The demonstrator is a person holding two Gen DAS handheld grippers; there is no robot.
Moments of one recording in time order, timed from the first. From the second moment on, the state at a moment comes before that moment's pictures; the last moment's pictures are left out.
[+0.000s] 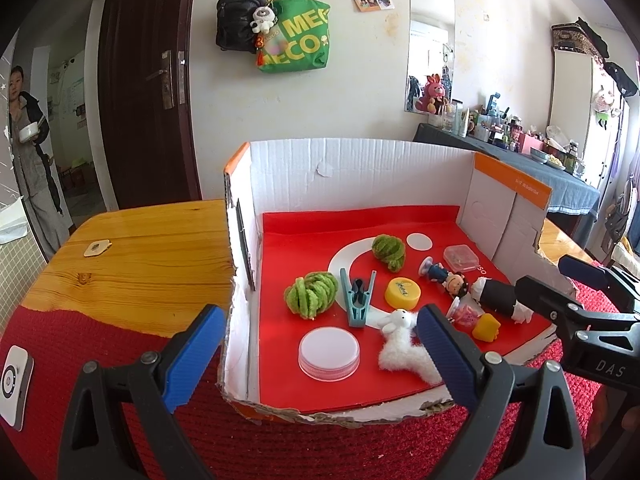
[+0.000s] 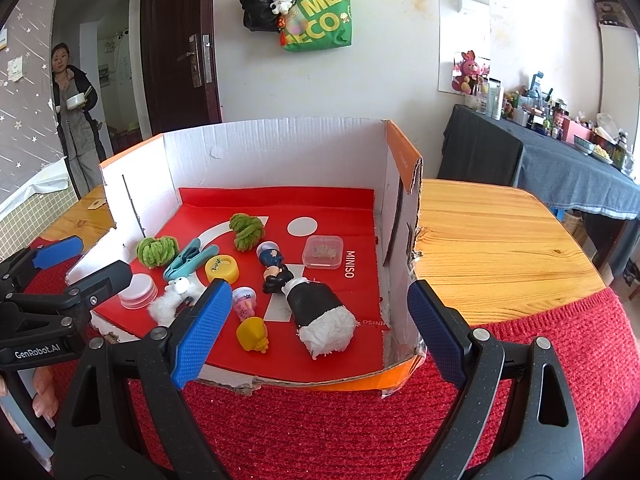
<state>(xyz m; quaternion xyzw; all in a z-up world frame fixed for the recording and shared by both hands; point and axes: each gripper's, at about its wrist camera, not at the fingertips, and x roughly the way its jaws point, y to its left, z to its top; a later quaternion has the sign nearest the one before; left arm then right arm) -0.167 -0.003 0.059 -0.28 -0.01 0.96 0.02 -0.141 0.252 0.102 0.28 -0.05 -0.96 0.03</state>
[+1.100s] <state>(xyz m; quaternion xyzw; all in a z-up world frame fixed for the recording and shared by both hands) -0.119 -0.002 0.028 -0.41 -0.02 0.91 0.04 -0.088 0.249 0.070 0.41 -0.06 -0.91 0.03</state>
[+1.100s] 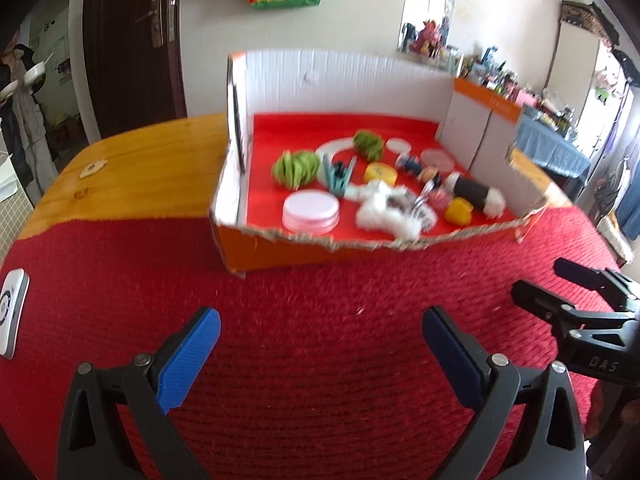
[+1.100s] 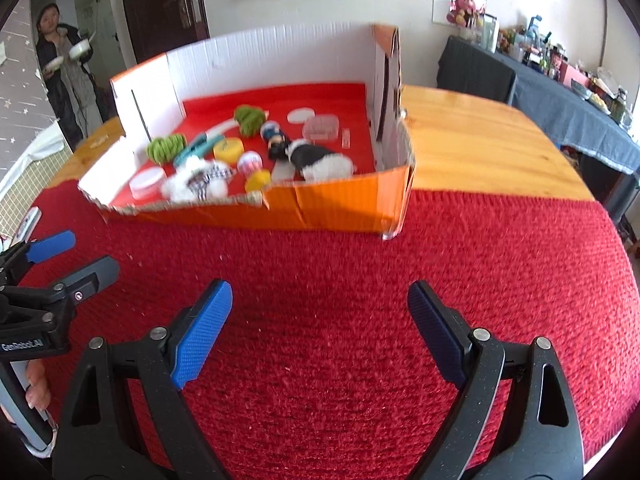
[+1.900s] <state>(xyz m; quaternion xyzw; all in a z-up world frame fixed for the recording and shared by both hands) -0.130 0.003 0.013 -0.44 -0.01 0.90 0.00 -0.095 0.249 0.058 0.45 -0.06 -0.89 -0.02</state>
